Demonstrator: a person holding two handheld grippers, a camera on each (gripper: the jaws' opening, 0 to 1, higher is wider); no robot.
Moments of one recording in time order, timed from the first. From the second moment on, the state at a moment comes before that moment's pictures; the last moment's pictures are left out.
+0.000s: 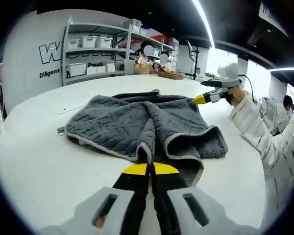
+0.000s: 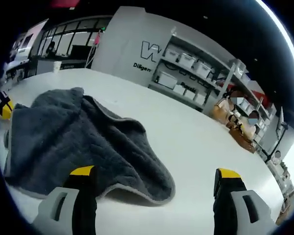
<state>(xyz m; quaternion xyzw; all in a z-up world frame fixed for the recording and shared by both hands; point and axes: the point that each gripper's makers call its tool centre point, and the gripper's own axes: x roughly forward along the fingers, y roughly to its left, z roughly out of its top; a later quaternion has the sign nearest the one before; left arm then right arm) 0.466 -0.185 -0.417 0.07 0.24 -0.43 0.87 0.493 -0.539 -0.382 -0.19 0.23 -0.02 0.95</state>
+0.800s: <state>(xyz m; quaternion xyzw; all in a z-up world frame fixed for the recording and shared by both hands) 0.489 -0.132 -0.420 0.10 0.25 -0.32 0.91 0.501 -0.518 -0.386 -0.21 0.22 0.02 0.95</state>
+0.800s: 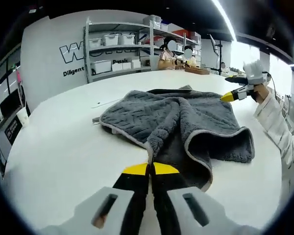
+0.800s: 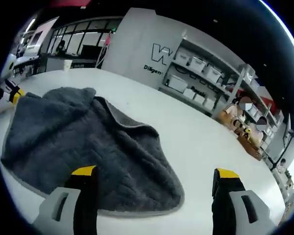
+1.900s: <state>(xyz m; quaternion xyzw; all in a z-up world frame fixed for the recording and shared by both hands) 0.511 -0.033 -0.421 0.12 0.26 -0.15 0.95 0.503 -0.506 -0.390 -0.21 0.22 0.04 0.95</state>
